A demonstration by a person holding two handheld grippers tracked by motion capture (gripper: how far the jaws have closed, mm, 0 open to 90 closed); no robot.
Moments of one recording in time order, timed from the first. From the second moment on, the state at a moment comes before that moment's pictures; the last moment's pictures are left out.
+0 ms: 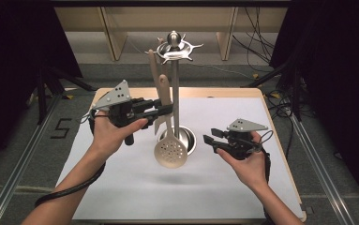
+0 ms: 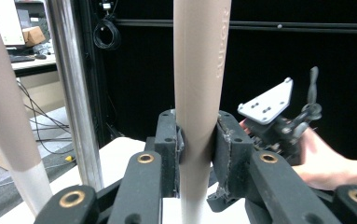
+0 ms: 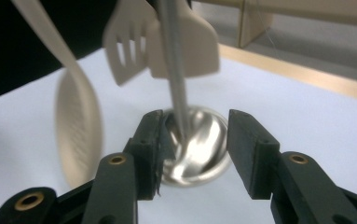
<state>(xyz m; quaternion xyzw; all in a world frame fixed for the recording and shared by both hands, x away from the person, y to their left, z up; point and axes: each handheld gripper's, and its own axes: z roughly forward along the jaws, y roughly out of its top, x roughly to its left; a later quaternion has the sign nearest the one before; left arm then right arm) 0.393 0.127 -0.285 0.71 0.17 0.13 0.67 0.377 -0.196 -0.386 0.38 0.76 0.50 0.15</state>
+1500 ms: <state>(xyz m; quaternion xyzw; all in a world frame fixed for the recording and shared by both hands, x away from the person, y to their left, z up) 0.404 0.130 -0.265 0.72 0.15 0.11 0.66 0.391 -0.250 -0.403 0.47 0.73 0.46 0.17</state>
